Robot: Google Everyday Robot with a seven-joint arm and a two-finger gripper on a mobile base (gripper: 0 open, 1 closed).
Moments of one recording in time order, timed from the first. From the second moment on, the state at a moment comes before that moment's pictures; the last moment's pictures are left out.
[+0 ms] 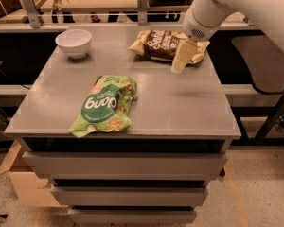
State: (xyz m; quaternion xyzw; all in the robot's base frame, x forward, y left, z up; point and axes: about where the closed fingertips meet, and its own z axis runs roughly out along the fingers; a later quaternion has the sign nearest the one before) arm 0.687 -0.134 0.930 -0.56 0.77 -0.10 0.29
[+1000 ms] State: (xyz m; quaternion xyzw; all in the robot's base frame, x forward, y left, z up) arm 0.747 -0.120 0.896 -0.52 0.79 -0.12 0.31
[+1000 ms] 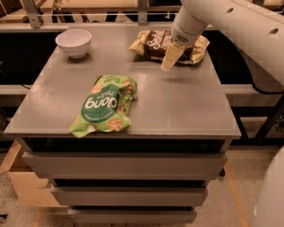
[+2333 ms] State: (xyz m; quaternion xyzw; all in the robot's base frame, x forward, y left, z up) arm 0.787 -0.110 0.866 -0.51 0.80 -0.09 0.32
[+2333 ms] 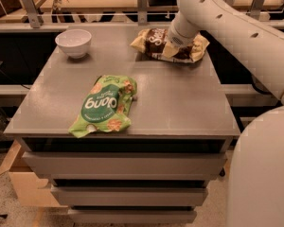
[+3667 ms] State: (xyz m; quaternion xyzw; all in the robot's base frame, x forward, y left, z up) arm 0.694 -0.119 0.991 -0.56 0.74 -0.10 0.35
